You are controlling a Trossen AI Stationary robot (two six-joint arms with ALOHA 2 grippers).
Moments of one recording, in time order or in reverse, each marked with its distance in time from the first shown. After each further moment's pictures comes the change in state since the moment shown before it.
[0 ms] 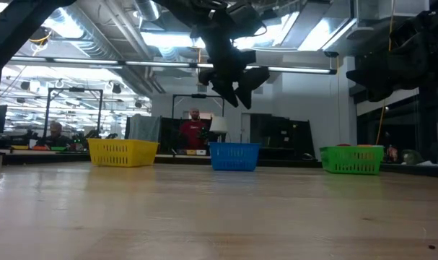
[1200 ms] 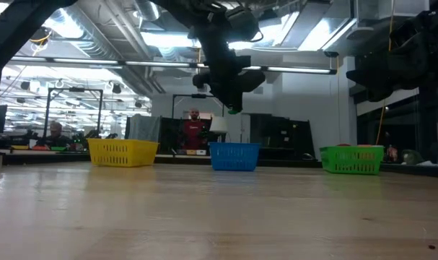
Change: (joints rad) left arm 0.015 0.000 0.000 -0.070 0.030 -0.093; right arm 0.000 0.000 0.000 0.000 0.000 0.000
